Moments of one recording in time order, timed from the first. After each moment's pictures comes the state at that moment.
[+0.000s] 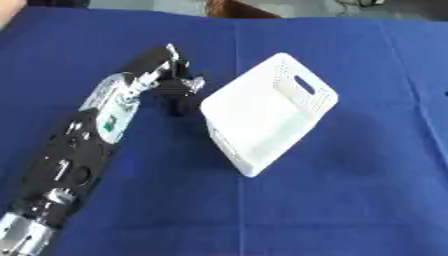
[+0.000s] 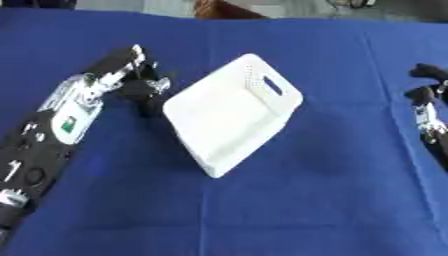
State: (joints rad) left arm -0.76 0.39 -0.19 -1.11 -0.76 -0.18 -0.17; right arm -0.11 -0.50 -0.06 -1.79 0.32 -0.22 -0.01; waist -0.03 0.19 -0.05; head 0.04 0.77
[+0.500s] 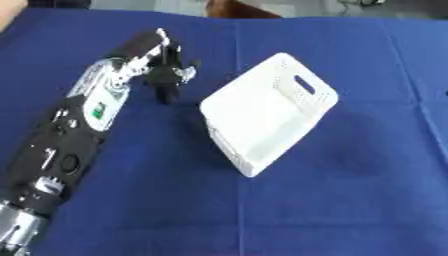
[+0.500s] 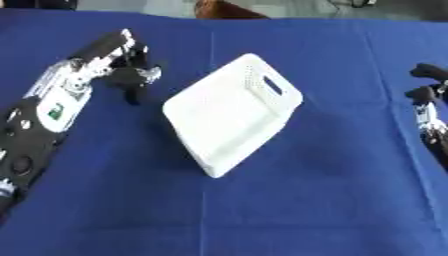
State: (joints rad) left arm -0.77 0.41 -0.19 -1.12 -0.74 -0.17 -0.18; right arm -0.11 -0.50 -0.06 -1.79 0.32 -0.22 -0.01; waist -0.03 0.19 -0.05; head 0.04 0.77
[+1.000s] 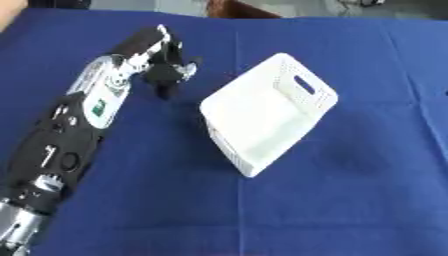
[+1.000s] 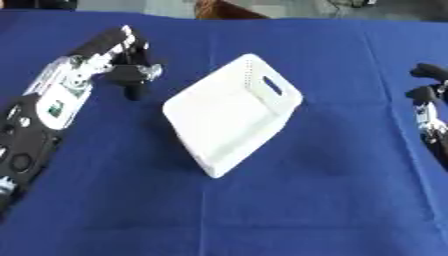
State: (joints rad) left arm -0.78 0.41 -0.19 -1.13 -0.73 -0.17 -0.18; right arm -0.11 -0.50 -0.06 -1.79 0.32 -0.22 -0.01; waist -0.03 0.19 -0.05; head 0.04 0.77
